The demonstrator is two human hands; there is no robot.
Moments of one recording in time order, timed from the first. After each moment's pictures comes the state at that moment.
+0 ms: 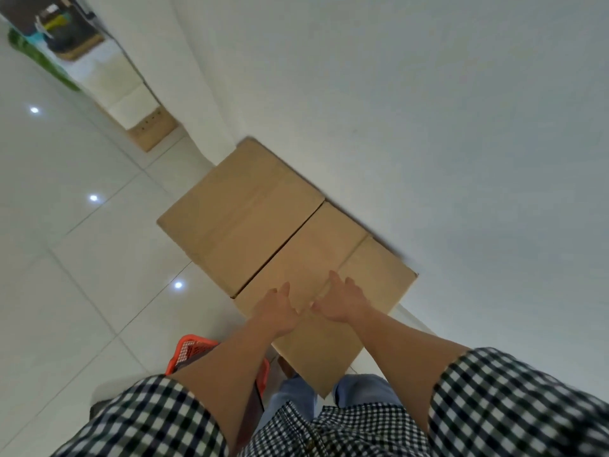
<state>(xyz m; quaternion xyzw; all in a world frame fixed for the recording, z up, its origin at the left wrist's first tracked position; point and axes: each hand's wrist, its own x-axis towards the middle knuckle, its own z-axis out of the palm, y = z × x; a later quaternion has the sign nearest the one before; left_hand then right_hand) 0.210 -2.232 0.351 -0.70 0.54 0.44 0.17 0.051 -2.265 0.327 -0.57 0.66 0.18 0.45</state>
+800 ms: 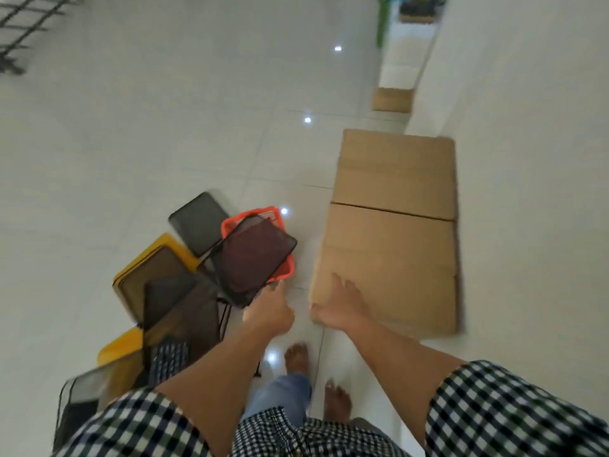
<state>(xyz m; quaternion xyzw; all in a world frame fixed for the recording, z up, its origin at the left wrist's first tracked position) 0.045 -1.987 0.392 -0.91 0.10 0.39 -0.07 -0.016 -2.140 0.362 -0.85 0.30 0.30 0.32</state>
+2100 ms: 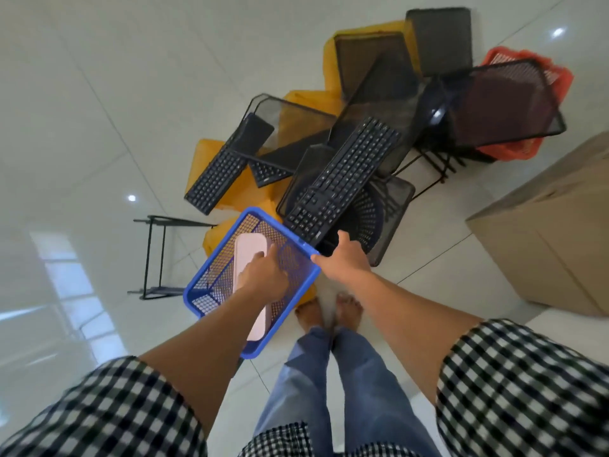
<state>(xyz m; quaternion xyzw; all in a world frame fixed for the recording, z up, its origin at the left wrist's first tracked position) -0.350 -1.504 0.264 -0.84 -0.30 0.39 -0.21 -0.265 -1.661 0.230 -0.85 0.03 0.48 0.22</state>
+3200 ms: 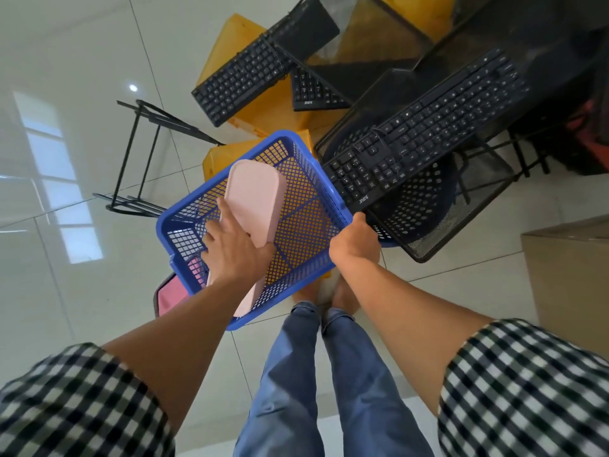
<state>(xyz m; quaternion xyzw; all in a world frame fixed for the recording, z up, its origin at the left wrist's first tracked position) -0.442 -1.466 0.114 -0.78 -0.57 0.21 -0.17 -0.313 -1.602 0.082 -0.91 0.03 0.40 0.12</state>
